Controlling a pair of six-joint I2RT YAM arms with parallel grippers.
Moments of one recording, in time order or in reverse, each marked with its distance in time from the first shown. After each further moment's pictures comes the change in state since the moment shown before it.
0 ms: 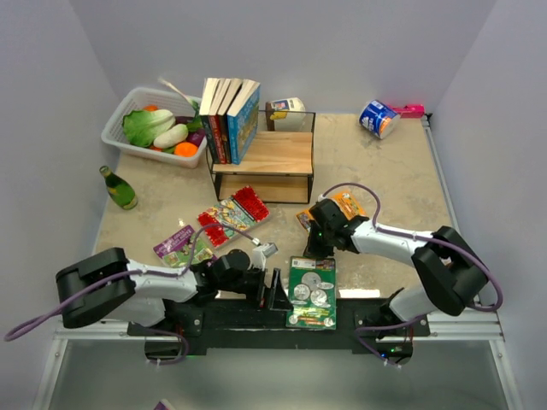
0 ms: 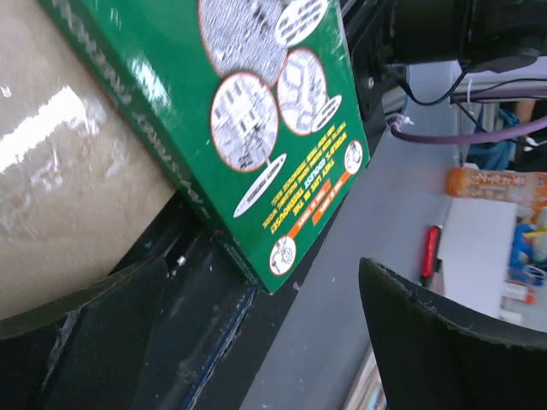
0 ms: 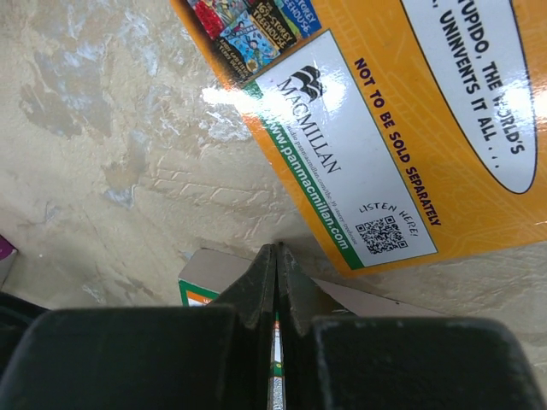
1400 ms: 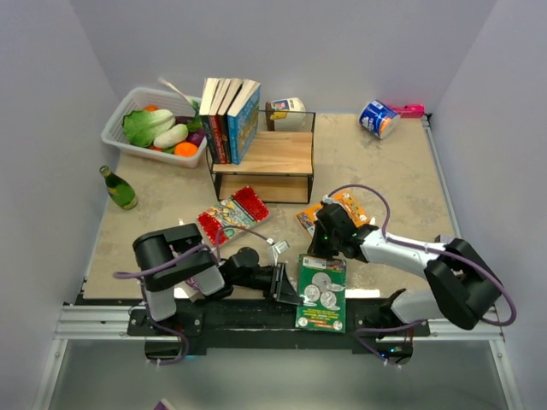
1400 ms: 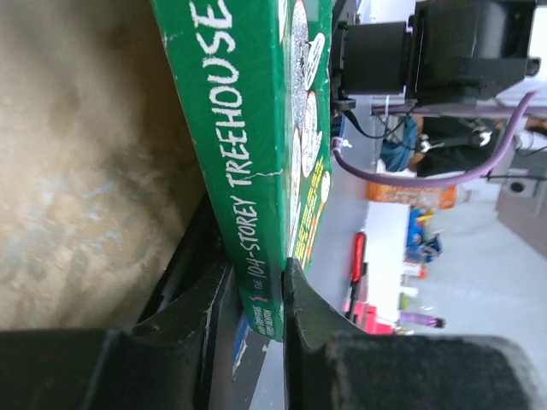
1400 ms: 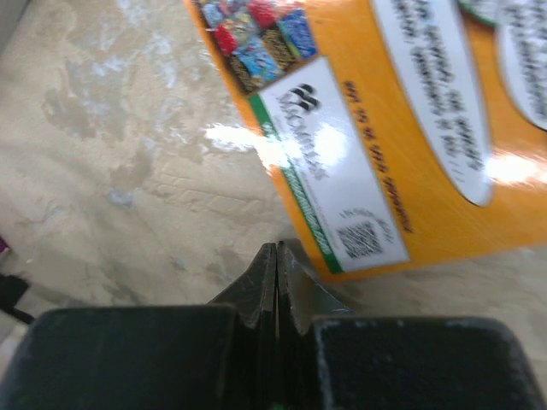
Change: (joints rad) left arm 0.045 0.578 0.033 0.724 0.183 -0.221; right arm 0.000 -0.095 -0.112 0.146 0.039 -0.068
